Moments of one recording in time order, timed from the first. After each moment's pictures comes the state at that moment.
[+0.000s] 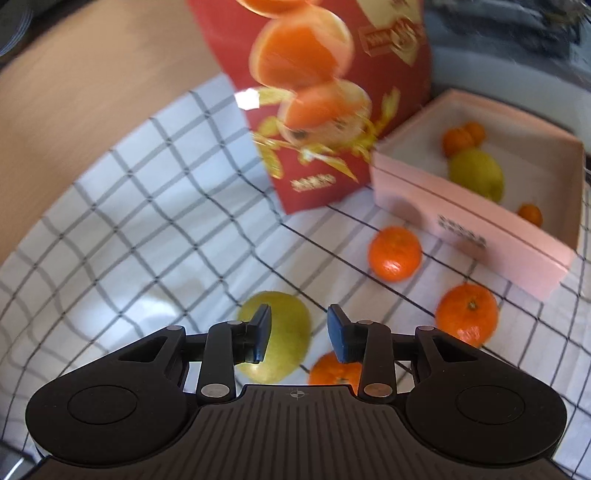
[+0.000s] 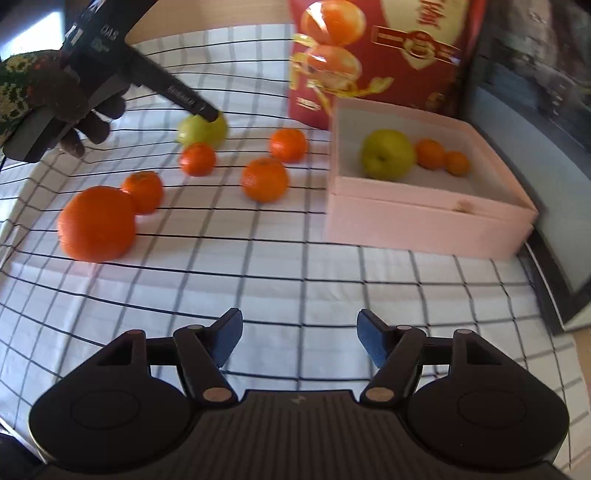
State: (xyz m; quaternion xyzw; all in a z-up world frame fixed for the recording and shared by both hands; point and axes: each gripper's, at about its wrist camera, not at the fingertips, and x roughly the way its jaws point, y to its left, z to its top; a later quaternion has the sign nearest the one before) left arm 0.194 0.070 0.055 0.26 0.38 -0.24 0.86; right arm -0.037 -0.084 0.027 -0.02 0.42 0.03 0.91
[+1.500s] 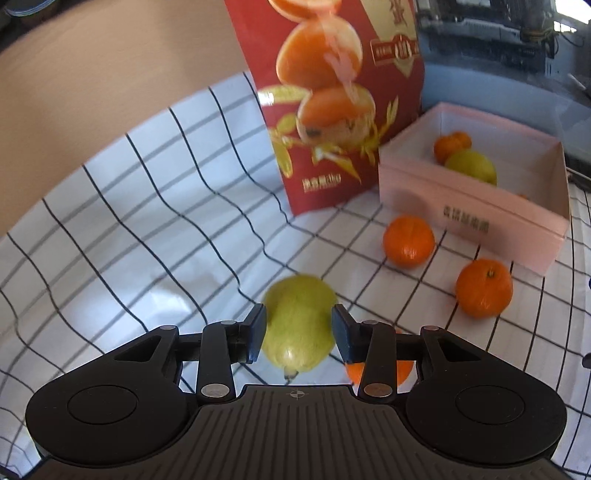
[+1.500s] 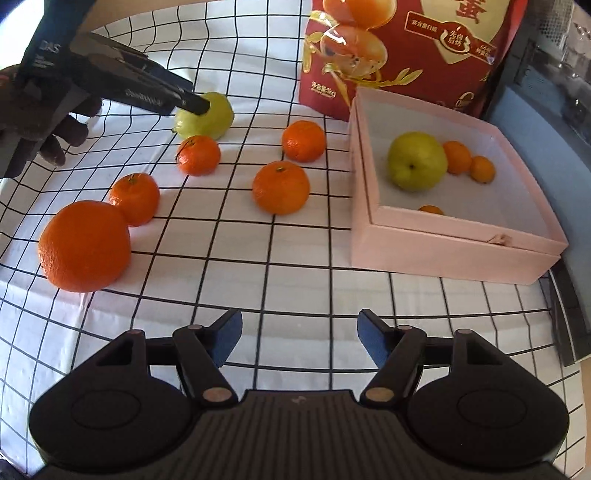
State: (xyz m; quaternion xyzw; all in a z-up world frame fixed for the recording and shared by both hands) left arm 0.205 0.119 0.045 0.23 0.34 -0.29 0.87; right arm 0.015 -0.050 0.025 -0.04 0.46 0.03 0.88
